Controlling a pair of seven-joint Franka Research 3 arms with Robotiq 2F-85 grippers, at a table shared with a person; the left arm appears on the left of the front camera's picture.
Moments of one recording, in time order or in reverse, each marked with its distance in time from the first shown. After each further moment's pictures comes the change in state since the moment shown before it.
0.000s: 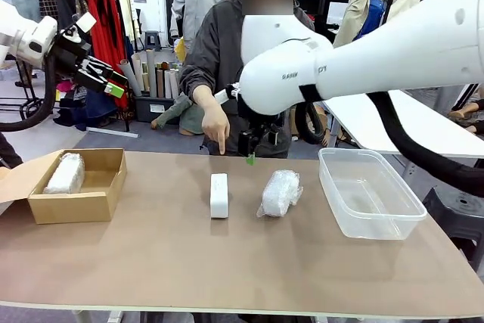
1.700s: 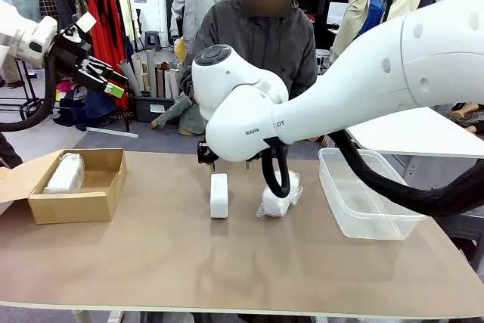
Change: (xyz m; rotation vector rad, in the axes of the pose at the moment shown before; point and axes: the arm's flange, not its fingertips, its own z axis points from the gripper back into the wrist) left arm 0.000 0.000 0.000 0.000 0.000 0.000; right arm 0.040 0.076 -0.050 -0.074 -0.107 -0.844
